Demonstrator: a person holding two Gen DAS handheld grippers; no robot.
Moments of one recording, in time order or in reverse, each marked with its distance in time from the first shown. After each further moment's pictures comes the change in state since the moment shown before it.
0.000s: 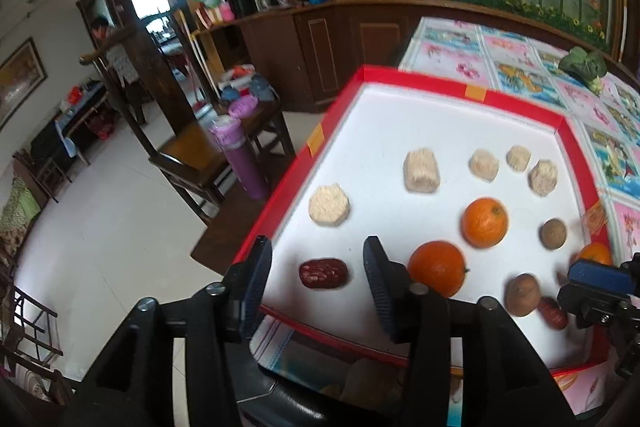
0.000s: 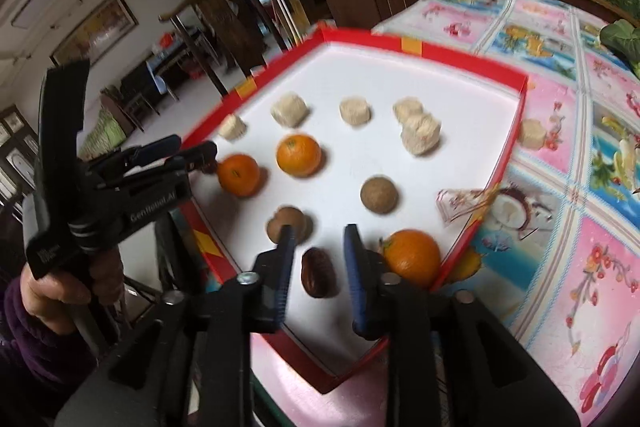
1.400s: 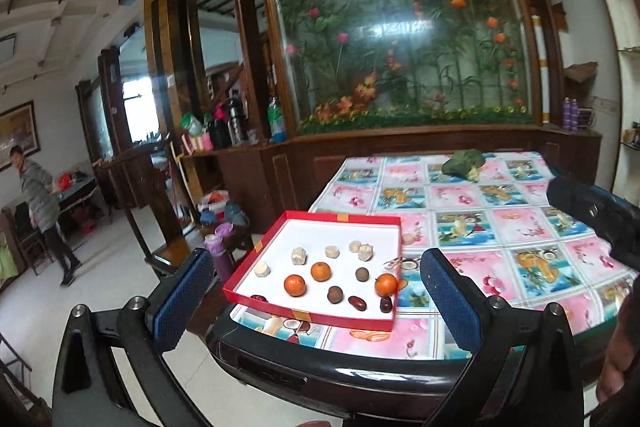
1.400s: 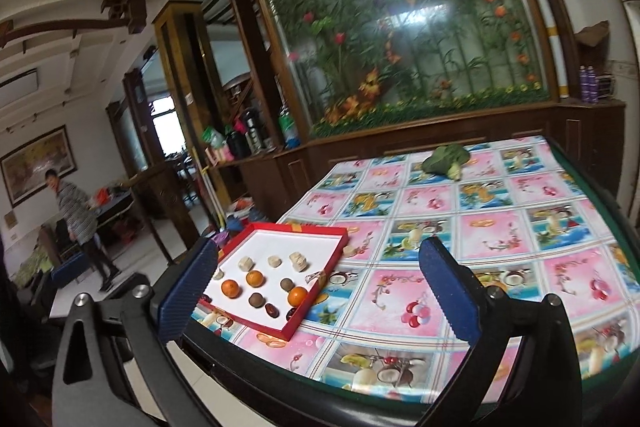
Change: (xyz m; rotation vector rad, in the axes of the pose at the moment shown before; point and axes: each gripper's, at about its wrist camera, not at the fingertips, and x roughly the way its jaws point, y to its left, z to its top) left arm -0.247 -0.051 -0.062 0.043 -0.485 -0.129; right arm -0.276 0.050 -0.105 0.132 -0.665 -0.338
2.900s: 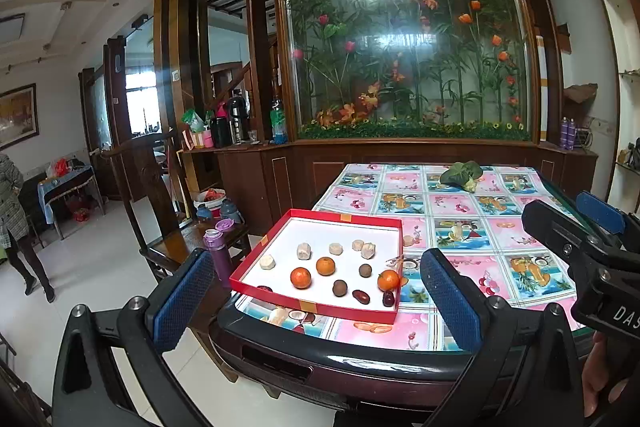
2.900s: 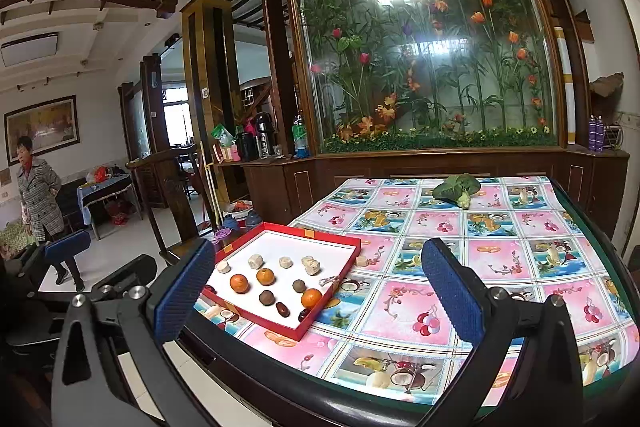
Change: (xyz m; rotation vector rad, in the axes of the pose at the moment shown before) left arm -0.008 0.027 -0.011 -0.066 -0.003 -0.024; right arm -0.006 0.050 -0.018 -0.157 -0.055 -0.001
